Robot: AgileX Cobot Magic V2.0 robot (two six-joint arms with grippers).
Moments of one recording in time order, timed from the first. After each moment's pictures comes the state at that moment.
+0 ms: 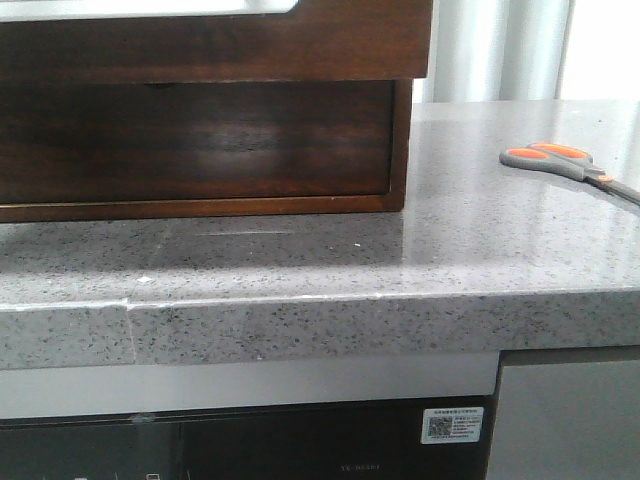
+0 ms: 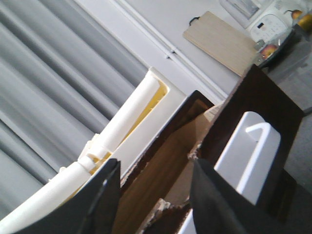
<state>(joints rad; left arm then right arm) -0.21 0.65 -0.26 0.83 -0.84 0.01 -0.04 0.54 -0.44 0.00 0.43 0.08</state>
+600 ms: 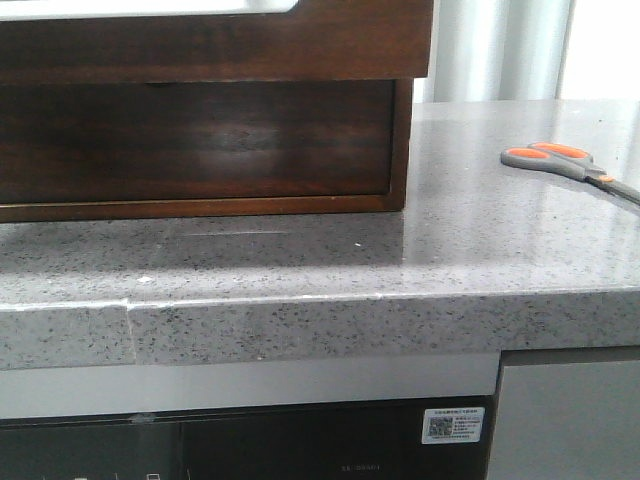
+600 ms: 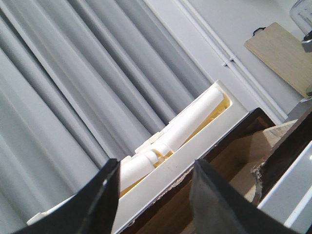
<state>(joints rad) -0.21 0.37 -0.26 0.72 -0.61 -0.12 -0.01 1.33 -1.05 -0.02 0.63 -0.01</state>
